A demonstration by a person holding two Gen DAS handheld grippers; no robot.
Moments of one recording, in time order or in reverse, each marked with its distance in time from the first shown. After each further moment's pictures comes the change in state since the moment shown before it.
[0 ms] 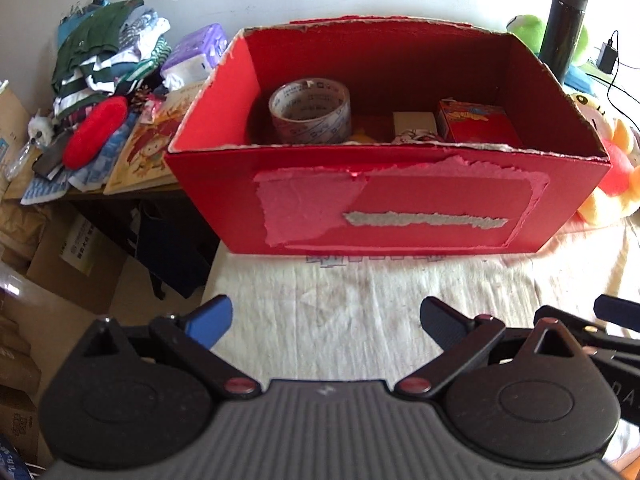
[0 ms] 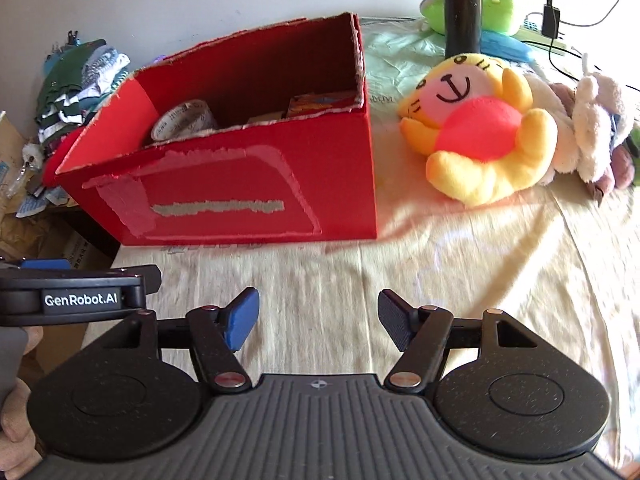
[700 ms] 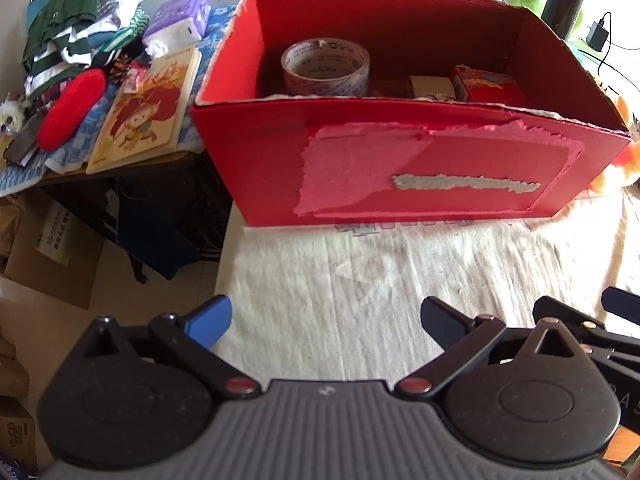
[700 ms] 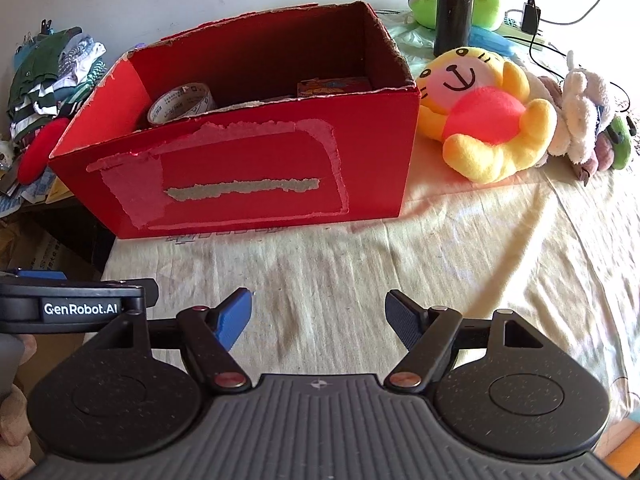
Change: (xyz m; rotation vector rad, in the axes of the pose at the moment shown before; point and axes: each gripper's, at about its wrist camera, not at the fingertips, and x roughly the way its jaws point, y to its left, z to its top) left arm 0.020 0.045 -0.003 0.022 0.088 -0.087; right arm 0.003 0.052 -0.006 0.032 0.017 -0.111
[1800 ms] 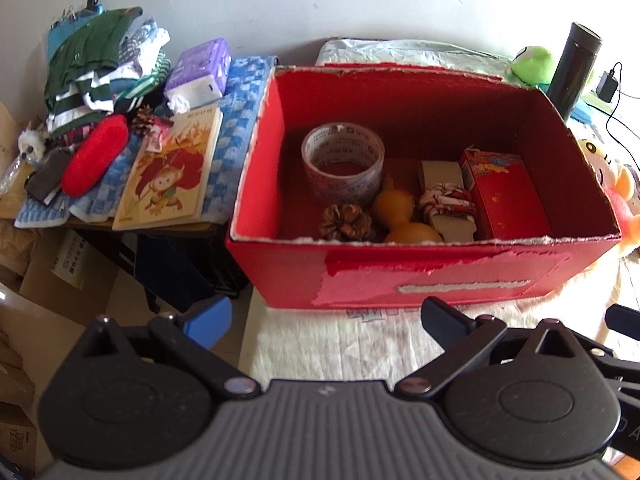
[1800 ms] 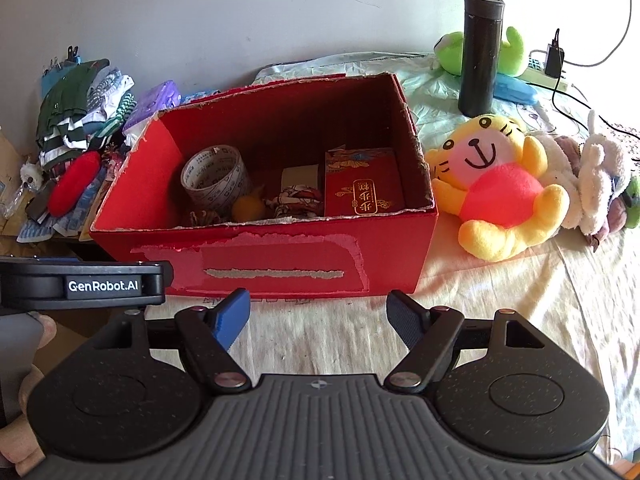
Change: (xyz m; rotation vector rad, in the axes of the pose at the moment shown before) left arm -0.036 0.000 0.054 -0.031 -0.105 0.048; right arm -0.031 -0.004 0.057 -0.027 -0.063 0.088
